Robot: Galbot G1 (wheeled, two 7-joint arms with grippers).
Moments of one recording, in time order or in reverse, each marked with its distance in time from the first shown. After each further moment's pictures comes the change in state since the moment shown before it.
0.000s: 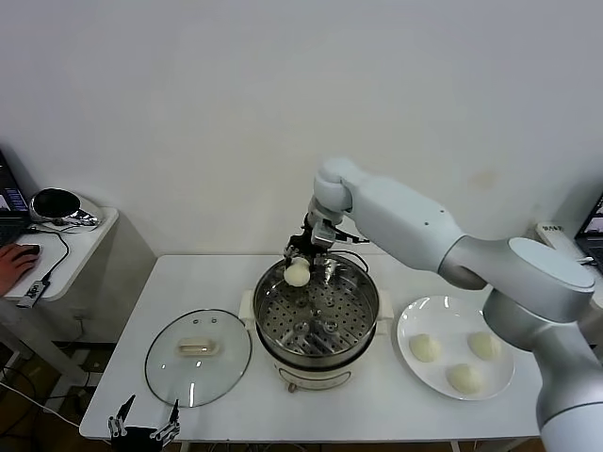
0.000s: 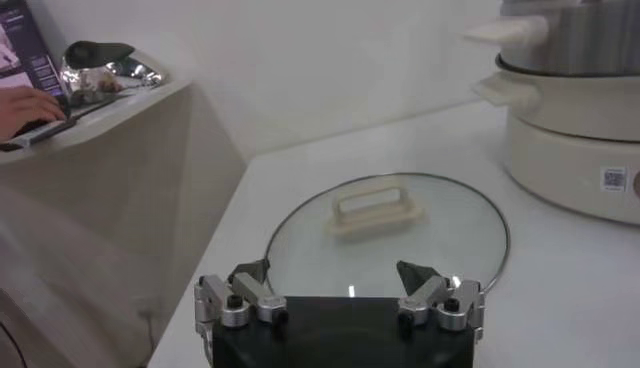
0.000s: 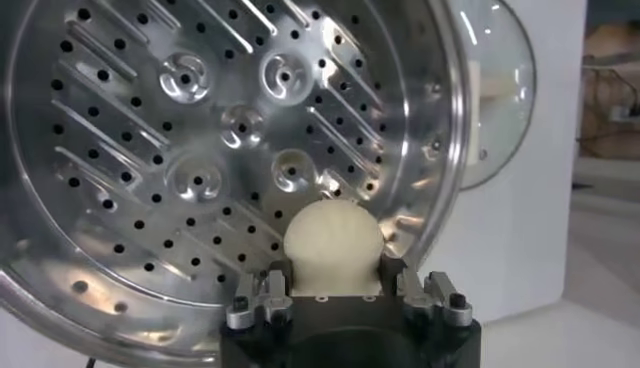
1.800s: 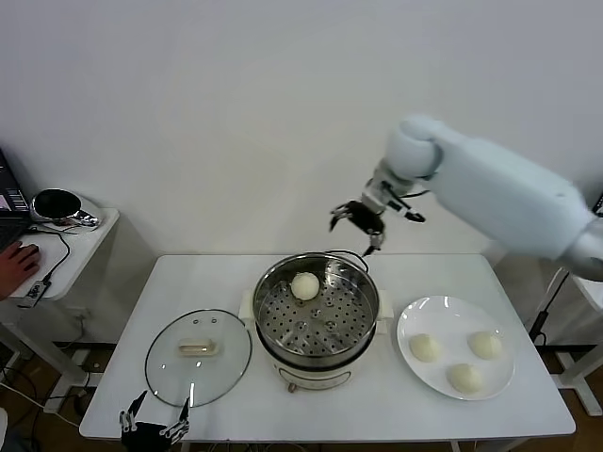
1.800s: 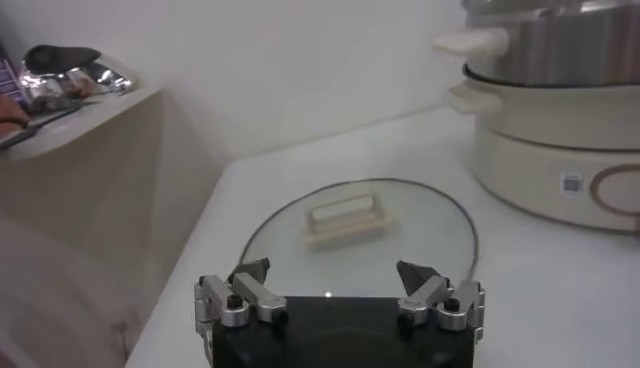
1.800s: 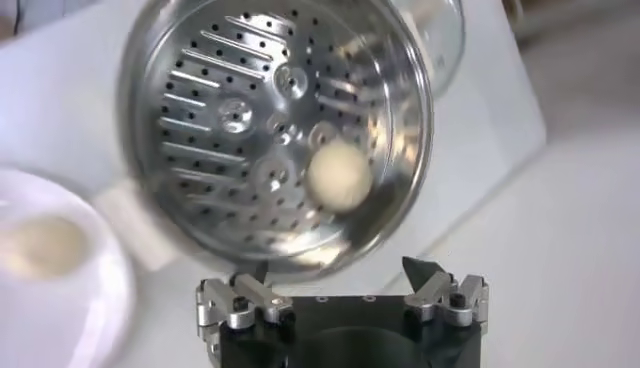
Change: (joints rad) left arm -0.014 0.027 0.028 -0.017 -0.003 0.024 0.040; right arm 0.218 -0.514 -0.072 0.443 0.424 -0.820 -0.182
